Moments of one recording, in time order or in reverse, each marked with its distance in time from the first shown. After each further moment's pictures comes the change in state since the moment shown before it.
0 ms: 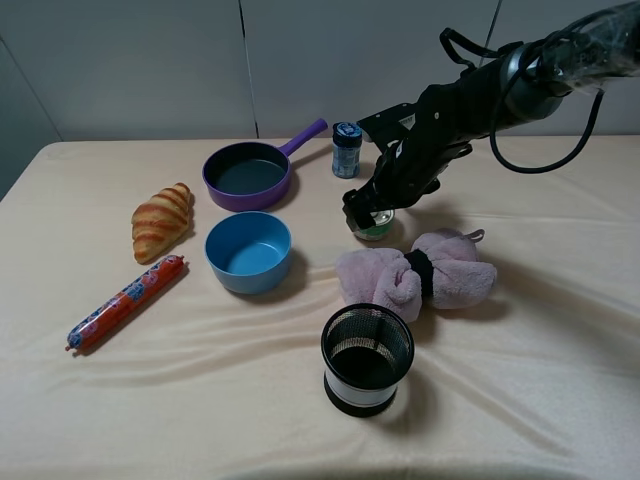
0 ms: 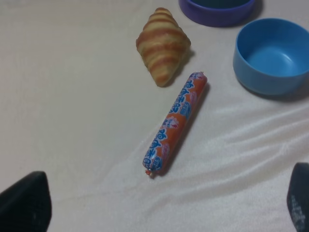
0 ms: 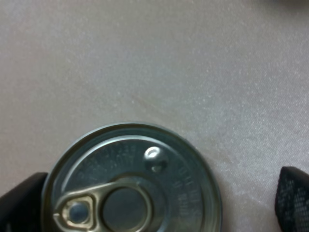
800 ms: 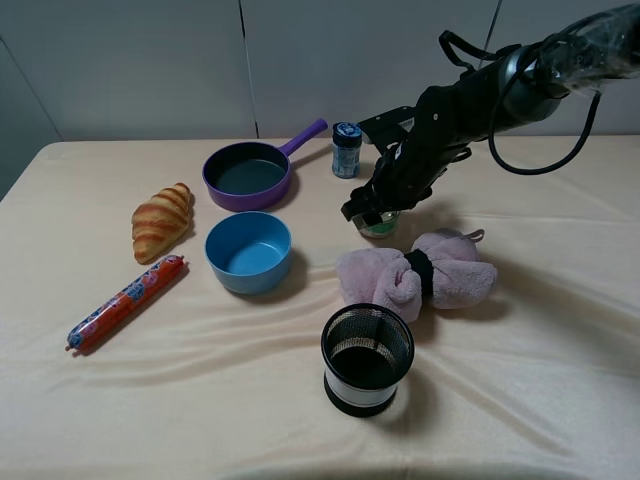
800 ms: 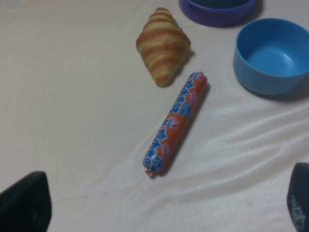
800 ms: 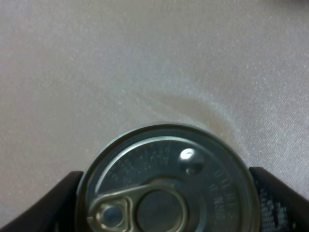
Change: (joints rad) left arm 0.000 0.000 0.000 0.000 0.000 0.000; right arm 0.000 0.007 0.000 0.023 0.001 -0.001
